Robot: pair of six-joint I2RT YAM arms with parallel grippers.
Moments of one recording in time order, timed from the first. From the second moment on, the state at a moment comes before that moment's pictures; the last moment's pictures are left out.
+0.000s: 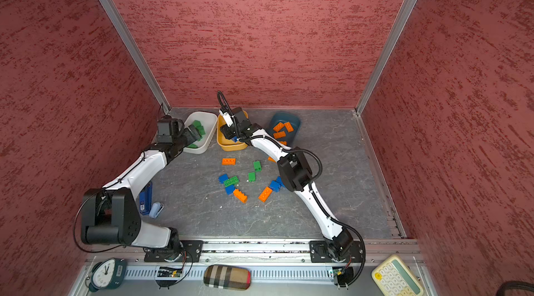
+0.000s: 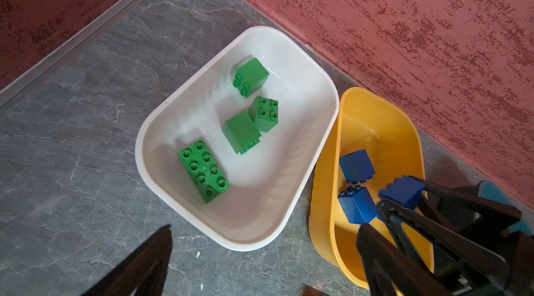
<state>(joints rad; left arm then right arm) 0.01 1.45 0.99 -0.22 -0.06 -0.53 0.69 2.59 2.37 -0.31 -0.16 0.05</state>
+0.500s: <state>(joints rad) -0.12 1.47 1.01 -0.24 -0.04 -0.45 0.70 2.12 1.73 -0.21 -0.18 0.10</state>
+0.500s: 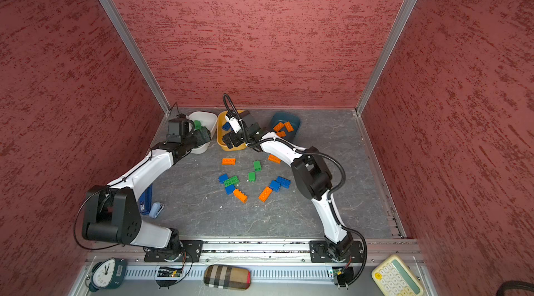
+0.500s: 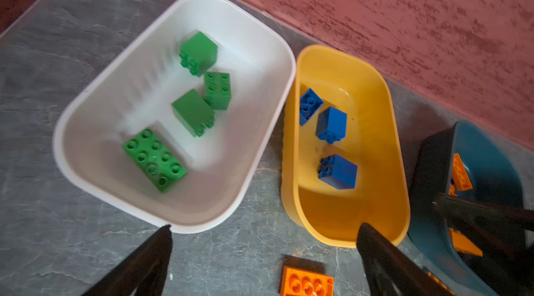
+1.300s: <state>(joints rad) -0.26 1.41 0.91 -0.18 -0.21 -0.39 0.99 1.65 0.98 -0.22 -0.16 0.10</state>
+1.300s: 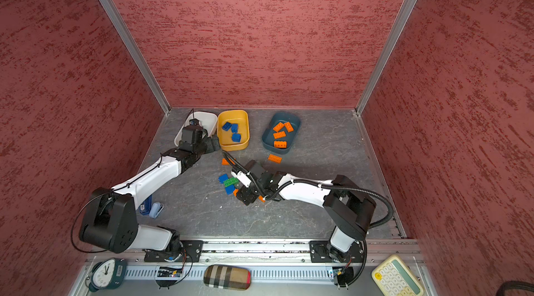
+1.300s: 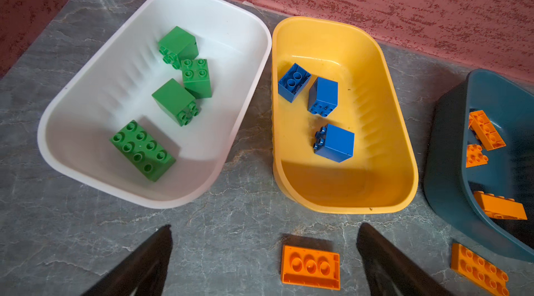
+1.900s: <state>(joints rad) -0.22 1.34 0.83 -0.18 -0.19 -0.47 1.05 1.82 1.00 -0.21 -0.04 0.01</state>
